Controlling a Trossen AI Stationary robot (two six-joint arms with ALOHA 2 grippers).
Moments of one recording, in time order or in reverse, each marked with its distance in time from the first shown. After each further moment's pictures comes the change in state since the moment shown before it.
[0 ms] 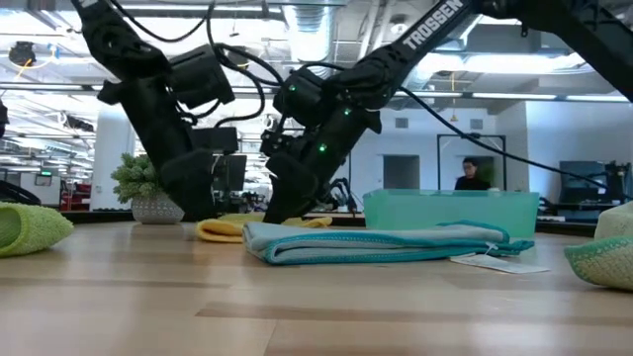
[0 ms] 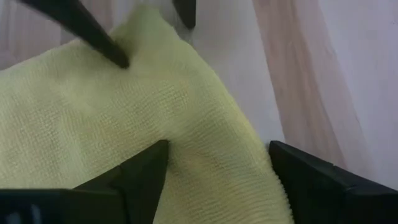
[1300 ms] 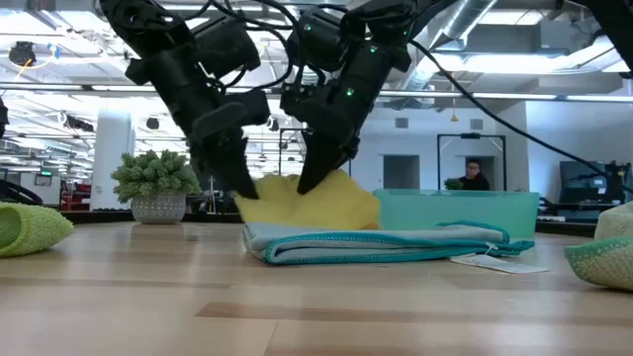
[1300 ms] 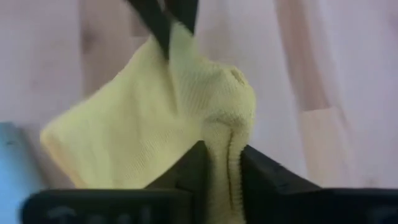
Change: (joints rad) left arm -0.058 -0.003 0.164 -0.044 0.078 0.022; right arm 0.108 -0.232 -0.014 -0.279 0.104 0.070
